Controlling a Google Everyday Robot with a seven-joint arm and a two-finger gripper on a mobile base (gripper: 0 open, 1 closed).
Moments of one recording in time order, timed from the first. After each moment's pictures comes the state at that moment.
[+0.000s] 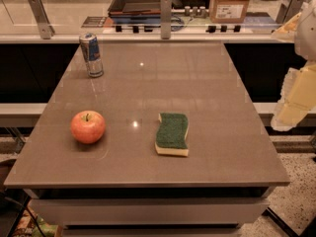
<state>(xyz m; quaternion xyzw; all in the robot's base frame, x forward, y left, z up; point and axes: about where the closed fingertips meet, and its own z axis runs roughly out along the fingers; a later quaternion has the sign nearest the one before) 0.436 -0.207 1.006 -0.60 0.77 -0.07 0.20</state>
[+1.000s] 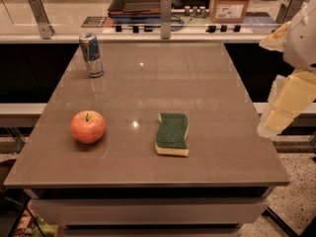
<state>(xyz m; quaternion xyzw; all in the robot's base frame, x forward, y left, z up) 0.432 -0.187 0.994 -0.60 0.77 -0.03 0.22</state>
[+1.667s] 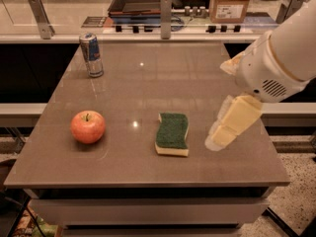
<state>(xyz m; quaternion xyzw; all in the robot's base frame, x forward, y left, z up) 0.436 -0.118 0.949 -0.58 0.77 0.06 0.26</state>
